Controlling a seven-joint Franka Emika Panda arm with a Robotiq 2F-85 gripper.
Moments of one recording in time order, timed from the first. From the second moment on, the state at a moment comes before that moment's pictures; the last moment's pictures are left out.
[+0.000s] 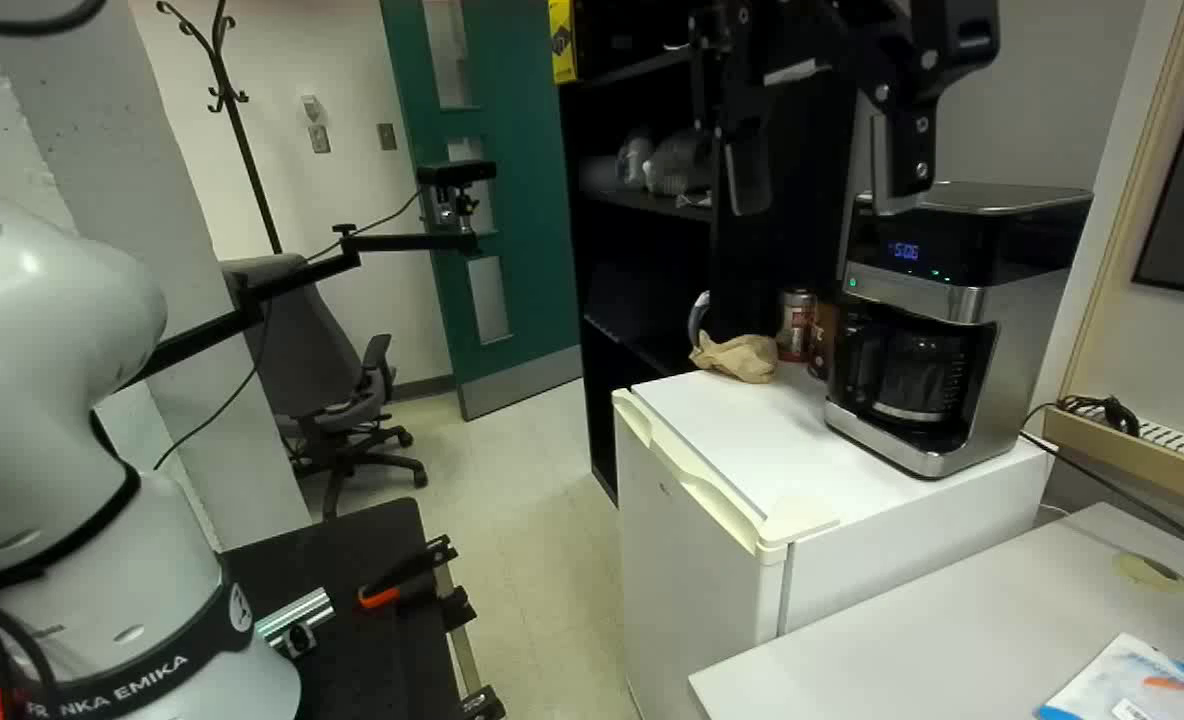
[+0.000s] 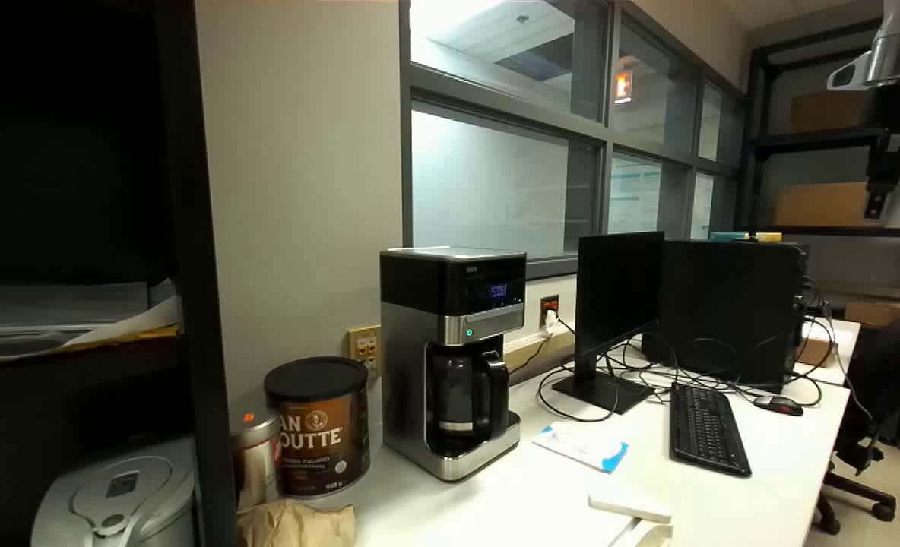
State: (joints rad) arm -0.15 -0.47 -0.21 -2.28 -0.20 1.97 -0.27
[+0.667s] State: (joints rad) arm -0.15 -0.46 -0.21 -2.28 -0.20 1.97 -0.27
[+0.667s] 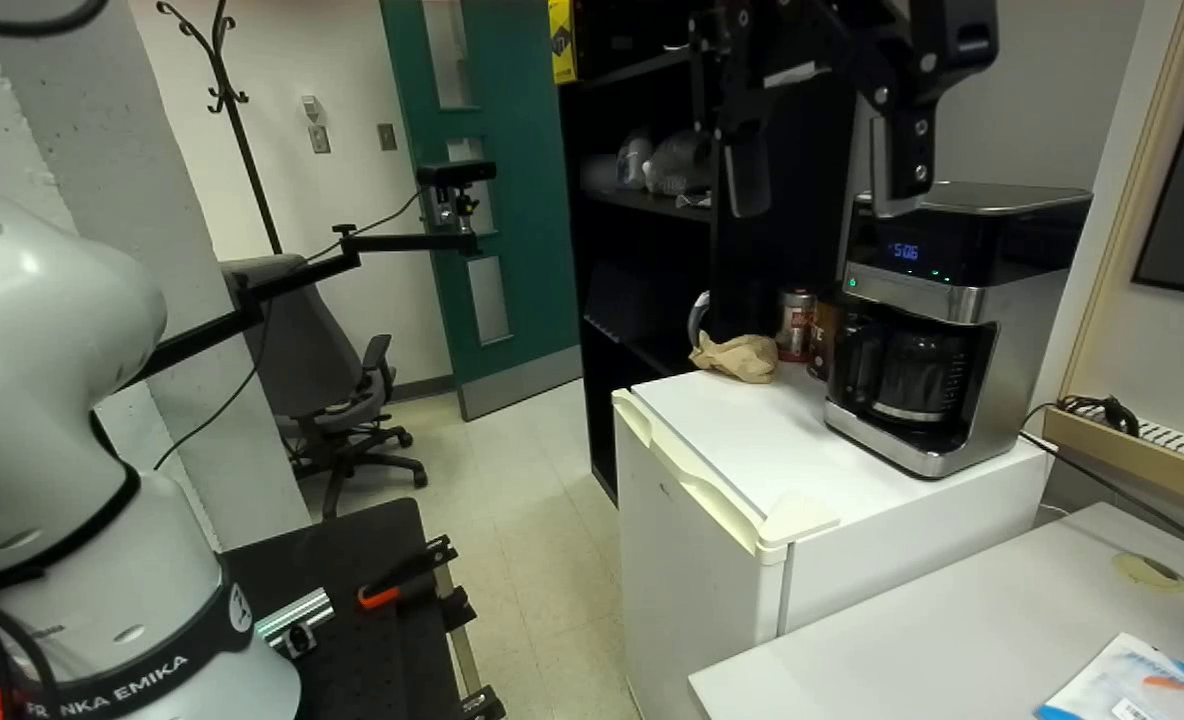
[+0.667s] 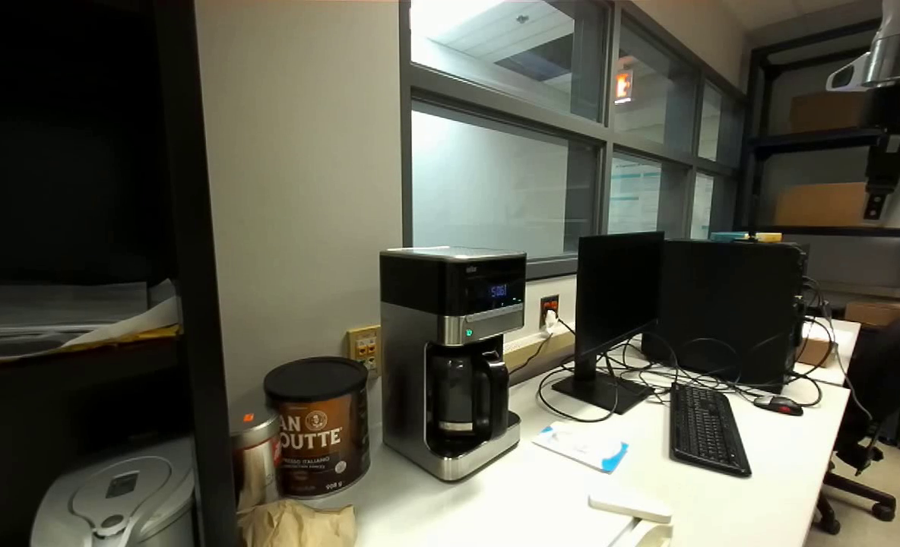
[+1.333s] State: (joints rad) arm -0.06 -0.18 -0.16 -2.11 -0.21 2.08 -0.46
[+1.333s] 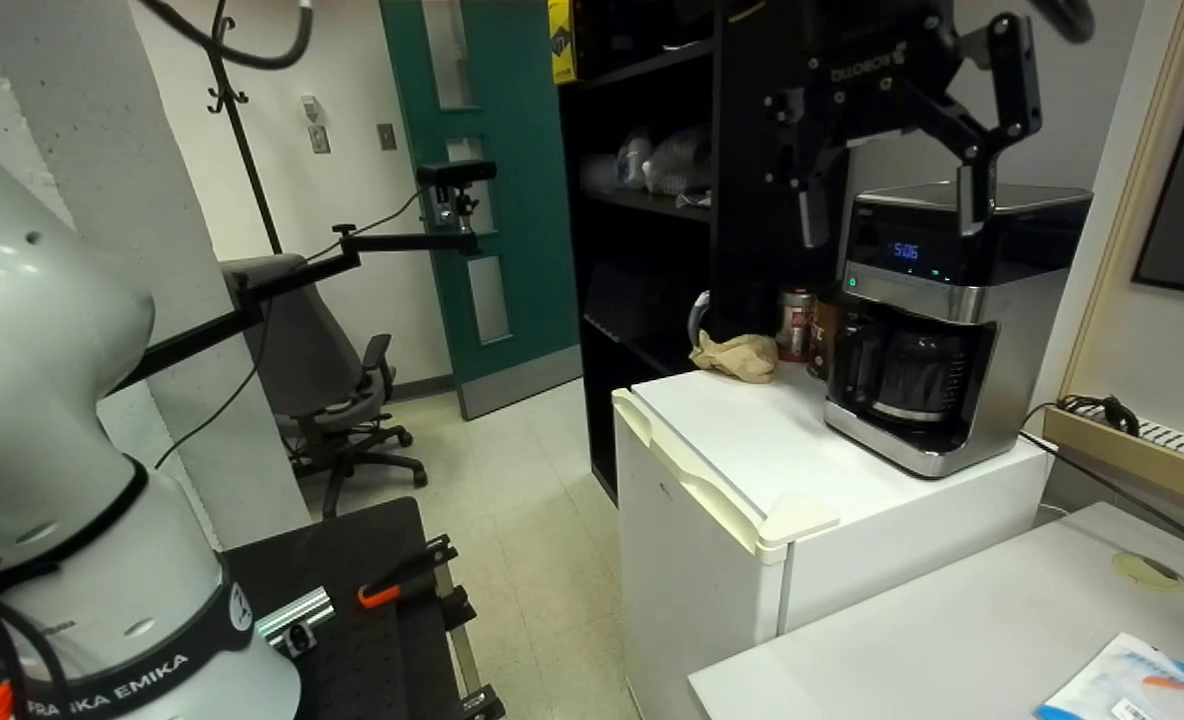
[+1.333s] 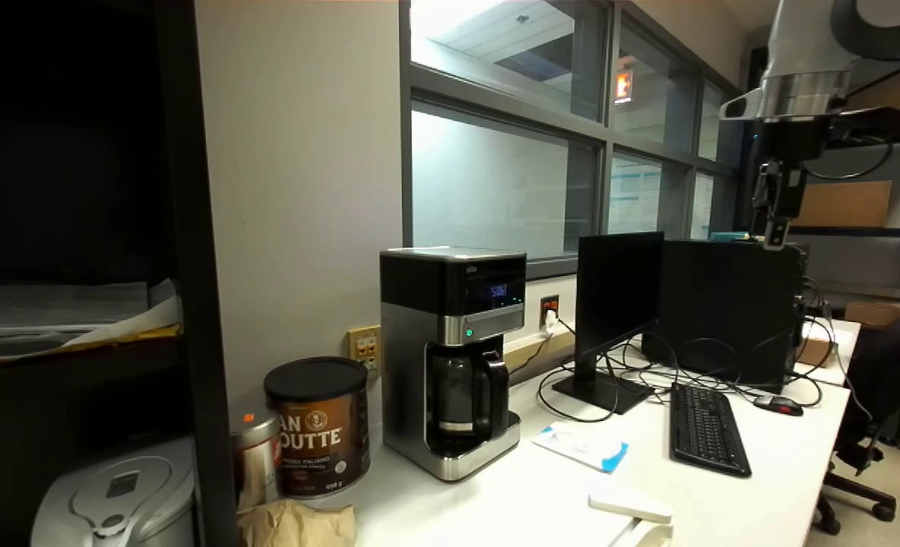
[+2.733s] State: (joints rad) arm -0.05 0.30 0.00 -1.85 -0.33 2.58 -0.83
